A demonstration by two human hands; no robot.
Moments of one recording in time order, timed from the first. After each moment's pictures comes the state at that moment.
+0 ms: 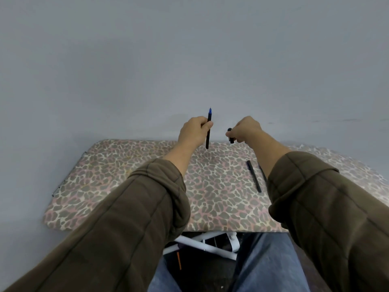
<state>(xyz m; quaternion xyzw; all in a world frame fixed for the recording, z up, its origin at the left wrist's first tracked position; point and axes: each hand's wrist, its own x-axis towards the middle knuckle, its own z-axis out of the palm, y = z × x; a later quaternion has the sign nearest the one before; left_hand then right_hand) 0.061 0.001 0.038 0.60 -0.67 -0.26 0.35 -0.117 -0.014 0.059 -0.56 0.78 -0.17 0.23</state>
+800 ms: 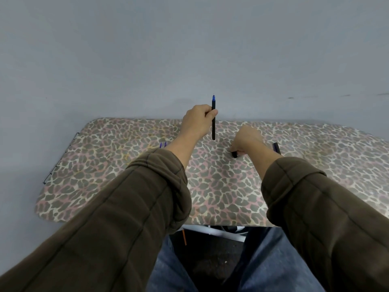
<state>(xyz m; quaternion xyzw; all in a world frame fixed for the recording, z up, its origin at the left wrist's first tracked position) 0.066 -0.031 -0.013 0.61 -0.66 -0.28 0.32 -0.102 -0.038 -0.054 -0.59 0.79 0.05 0.18</state>
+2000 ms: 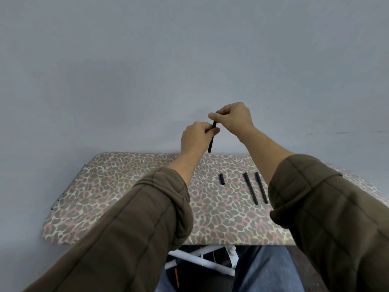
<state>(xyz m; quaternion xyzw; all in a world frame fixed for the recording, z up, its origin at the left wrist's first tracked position) 0.043 0.009 0.067 0.60 -0.66 -0.21 0.40 -0.094 -0.006 0.120 -0.61 0.63 -0.42 0.25</state>
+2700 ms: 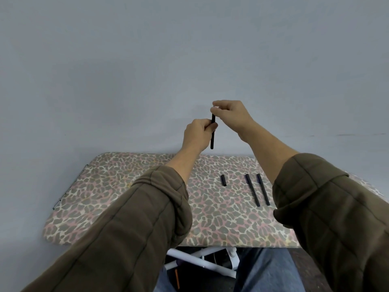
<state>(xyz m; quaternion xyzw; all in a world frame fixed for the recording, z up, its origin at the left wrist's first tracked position) 0.049 0.002 0.075 0.56 -0.65 -0.28 0.44 -0.088 -0.003 0.130 -0.63 0.55 -0.43 0.34</state>
